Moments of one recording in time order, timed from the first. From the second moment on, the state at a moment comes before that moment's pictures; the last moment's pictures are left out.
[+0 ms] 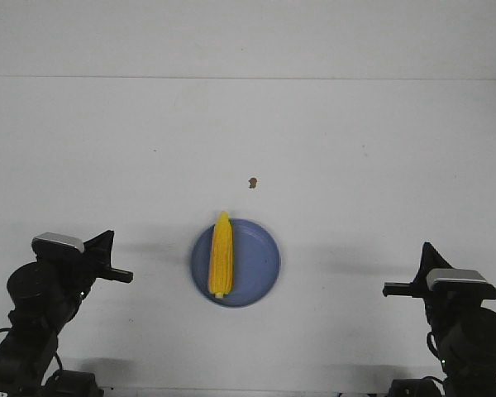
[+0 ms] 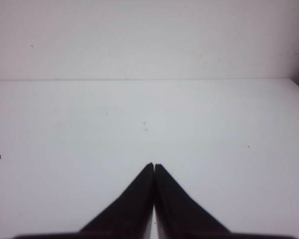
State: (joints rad) left arm -0.09 0.57 0.63 -0.27 0.13 0.00; right arm 0.02 0.35 0.60 -0.42 0.03 0.05
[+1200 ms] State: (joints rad) left arm -0.07 0.01 0.07 0.12 0.13 0.03; right arm 0.02 0.35 0.60 -0.42 0.03 0.05
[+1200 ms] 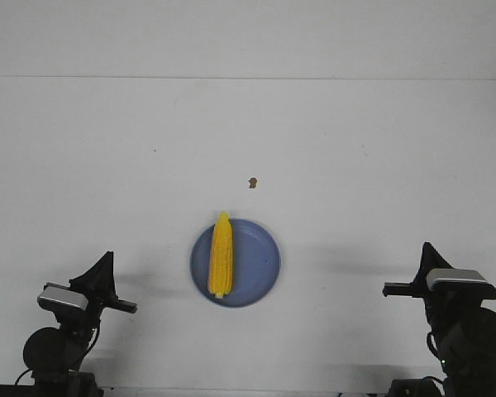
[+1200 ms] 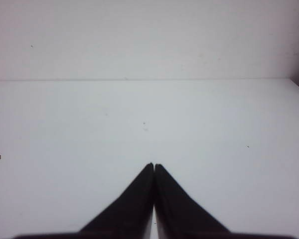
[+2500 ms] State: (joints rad) left arm -0.07 0.01 0.03 0.17 0.13 0.01; right arm 0.02 0.35 0.60 -0.42 0.03 0.05
